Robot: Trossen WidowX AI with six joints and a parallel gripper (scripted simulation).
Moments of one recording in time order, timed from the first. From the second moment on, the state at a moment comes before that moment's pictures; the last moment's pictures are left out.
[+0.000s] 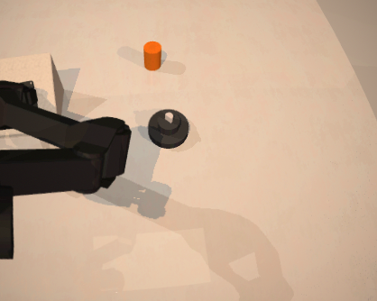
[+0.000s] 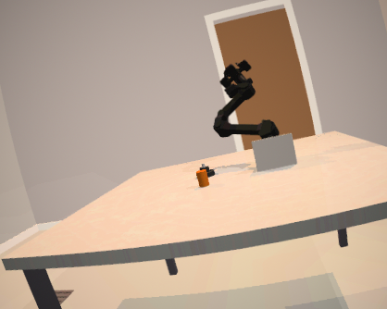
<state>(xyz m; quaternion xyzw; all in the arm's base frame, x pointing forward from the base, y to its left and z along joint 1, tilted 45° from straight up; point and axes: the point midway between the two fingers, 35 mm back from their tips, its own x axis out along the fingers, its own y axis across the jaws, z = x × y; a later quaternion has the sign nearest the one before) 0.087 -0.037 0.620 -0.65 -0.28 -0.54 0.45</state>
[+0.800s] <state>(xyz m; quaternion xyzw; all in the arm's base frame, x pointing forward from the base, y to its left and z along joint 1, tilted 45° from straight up) -0.120 0.141 0.616 -0.59 -0.35 -0.73 -0.01</state>
